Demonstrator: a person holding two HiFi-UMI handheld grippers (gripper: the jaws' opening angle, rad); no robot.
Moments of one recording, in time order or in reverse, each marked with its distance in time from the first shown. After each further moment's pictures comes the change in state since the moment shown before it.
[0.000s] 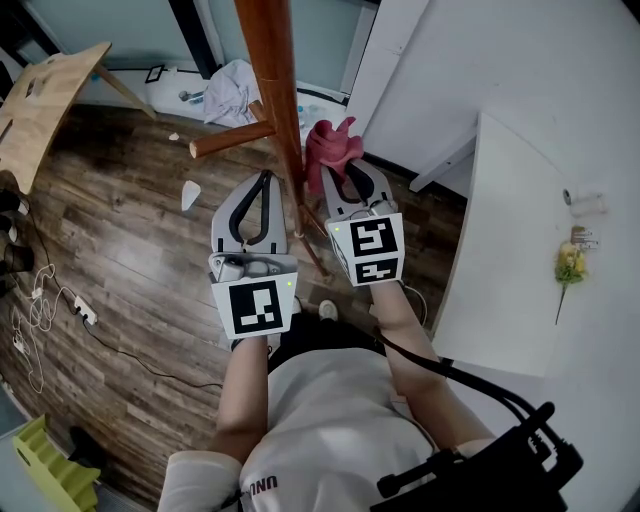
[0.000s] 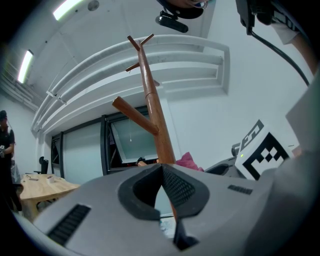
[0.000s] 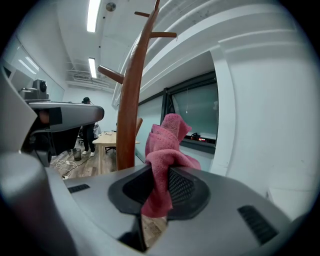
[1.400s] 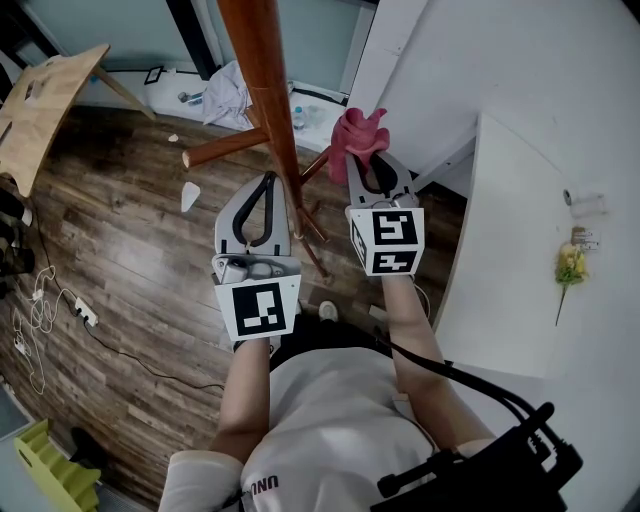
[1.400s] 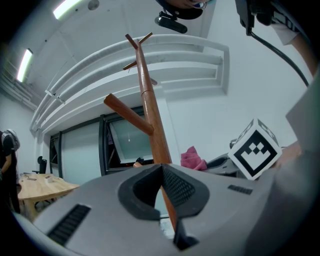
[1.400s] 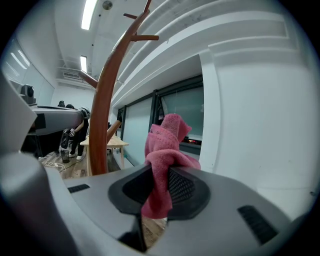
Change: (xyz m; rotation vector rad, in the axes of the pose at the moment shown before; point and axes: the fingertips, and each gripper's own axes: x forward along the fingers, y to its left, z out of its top) left arm 0.007 -0.006 0.000 -0.007 0.002 -0.011; right arm -0.004 -0.050 0.006 0.025 -0.019 -0.118
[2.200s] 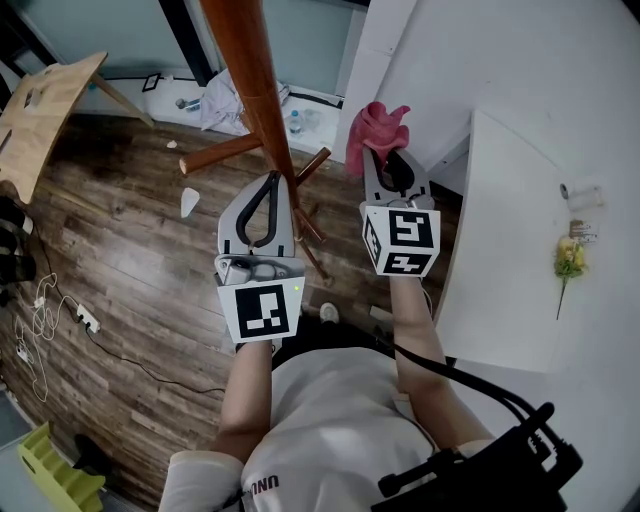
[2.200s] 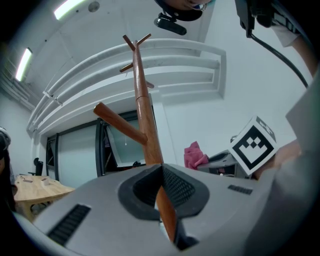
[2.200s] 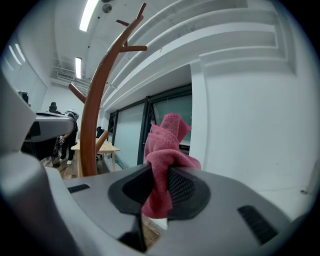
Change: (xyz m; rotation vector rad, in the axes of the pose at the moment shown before) left arm 0.000 -0.016 0.021 0.199 -0.032 -0.089; right arm -0.025 -0.032 0.020 0.023 -0.059 -0.097
